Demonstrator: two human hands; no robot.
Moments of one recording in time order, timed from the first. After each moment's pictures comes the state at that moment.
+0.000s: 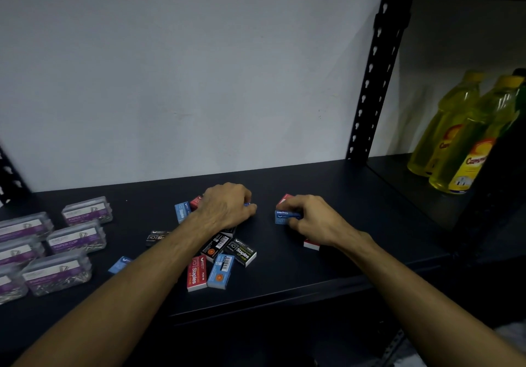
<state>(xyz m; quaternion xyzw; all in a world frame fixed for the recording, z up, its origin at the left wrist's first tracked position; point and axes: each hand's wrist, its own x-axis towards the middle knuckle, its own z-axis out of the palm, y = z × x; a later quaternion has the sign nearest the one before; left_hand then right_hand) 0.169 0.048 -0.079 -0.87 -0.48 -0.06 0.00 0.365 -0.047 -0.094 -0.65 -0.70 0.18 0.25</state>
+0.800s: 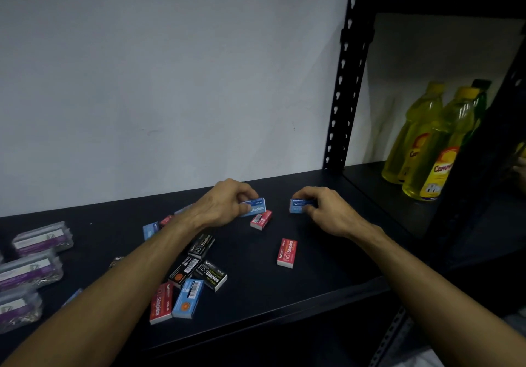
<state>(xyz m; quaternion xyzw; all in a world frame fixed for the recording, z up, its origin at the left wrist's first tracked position) 0.209 0.059 -0.052 -0.88 -0.39 -0.14 -0.24 0.448 -0.040 -0.080 -0.70 -0.64 0.16 0.27</state>
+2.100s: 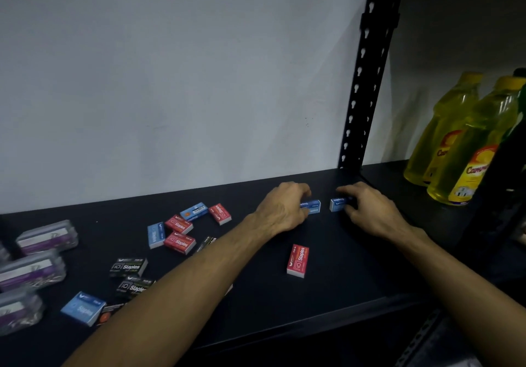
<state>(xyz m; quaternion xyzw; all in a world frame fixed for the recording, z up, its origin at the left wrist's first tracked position) 0.310 0.049 -0.080 -0.90 -0.38 -0.15 -0.14 0.511 -0.029 -0.100 -0.78 -0.60 0.02 0.19</state>
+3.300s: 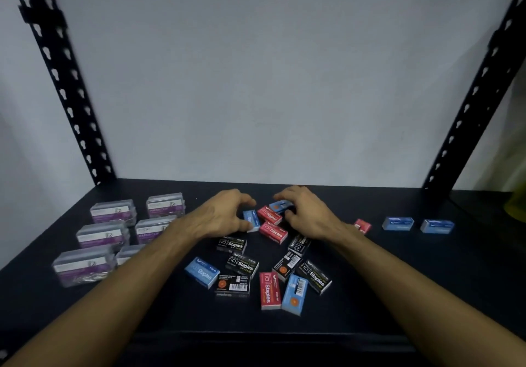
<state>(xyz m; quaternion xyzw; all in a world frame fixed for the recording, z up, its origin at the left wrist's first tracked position) 0.032 0.073 -0.065 -0.84 -0.50 -0.09 -0.17 0.251 0.061 -0.087 -0.58 -0.79 0.08 0.17</state>
